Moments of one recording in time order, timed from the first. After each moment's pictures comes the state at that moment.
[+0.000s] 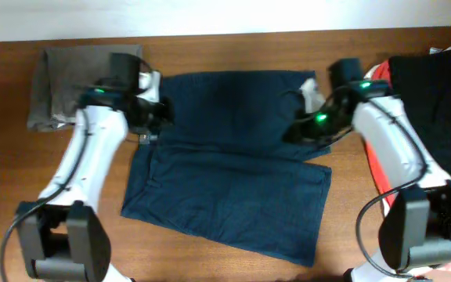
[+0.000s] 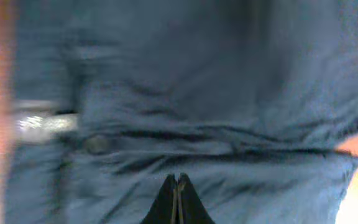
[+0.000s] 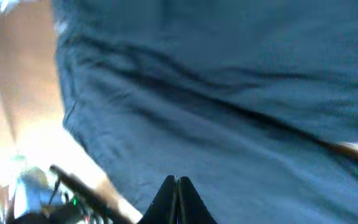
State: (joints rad) left arm -0.13 1.77 1.46 -0.86 0.31 -0.21; right arm 0.10 1.78 1.41 -1.05 -0.64 0.09
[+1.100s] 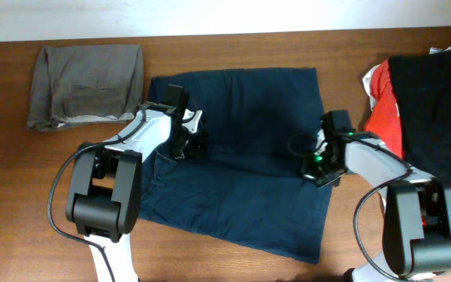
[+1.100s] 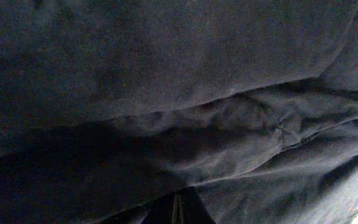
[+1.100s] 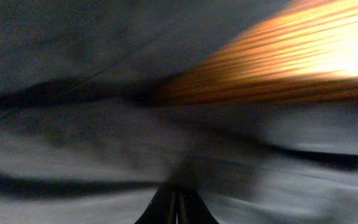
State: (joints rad) left arm -0.27 2.10 1.37 -0.74 0.44 -0.21; right arm 0.05 1.75 0.93 -0.66 -0.26 0.40
